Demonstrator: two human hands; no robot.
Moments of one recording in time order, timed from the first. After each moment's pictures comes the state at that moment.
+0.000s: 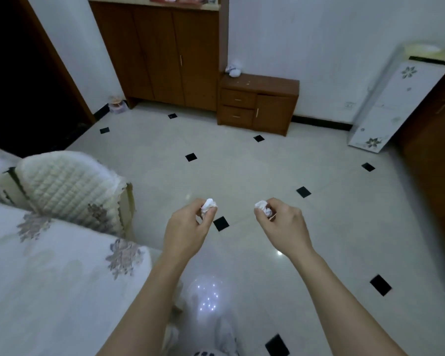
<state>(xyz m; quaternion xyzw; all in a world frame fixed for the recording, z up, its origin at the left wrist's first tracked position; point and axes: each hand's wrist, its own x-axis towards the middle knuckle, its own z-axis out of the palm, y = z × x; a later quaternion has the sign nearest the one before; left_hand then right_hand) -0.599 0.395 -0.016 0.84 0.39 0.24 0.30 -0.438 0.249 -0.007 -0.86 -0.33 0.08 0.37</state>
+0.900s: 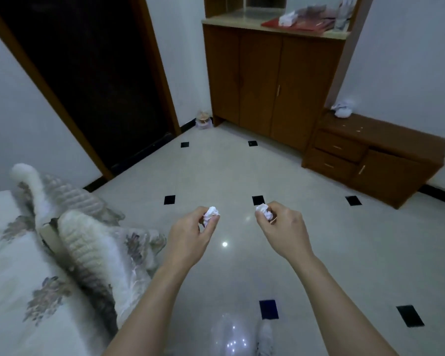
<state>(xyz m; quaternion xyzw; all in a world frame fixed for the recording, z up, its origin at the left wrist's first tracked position) -0.441 0.770 -0.006 0.75 0.55 0.29 0.23 -0.235 0.712 -0.010 -0.76 -0.50 0.16 0.39</state>
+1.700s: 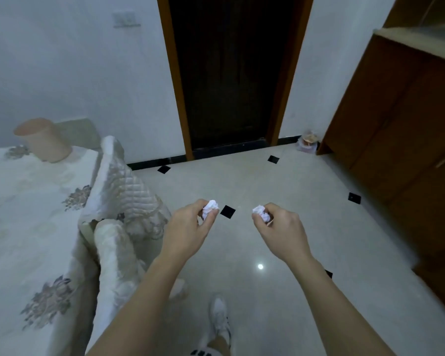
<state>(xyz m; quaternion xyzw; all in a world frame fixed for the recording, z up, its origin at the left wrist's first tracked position) -0.510 1.062 -0.015 0.59 0.72 0.34 0.10 -0.300 1.123 -0.019 -0.57 -0.73 0.24 0.28</state>
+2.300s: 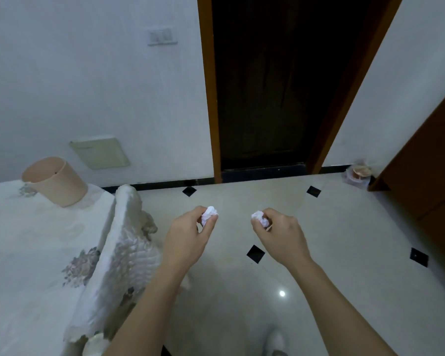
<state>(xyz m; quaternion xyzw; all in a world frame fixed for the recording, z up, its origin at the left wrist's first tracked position) -0.690 1.312 -0.006 0.52 0.78 0.35 0.08 -0.495 1.412 -0.013 -0.48 -0.79 0.27 0.26</state>
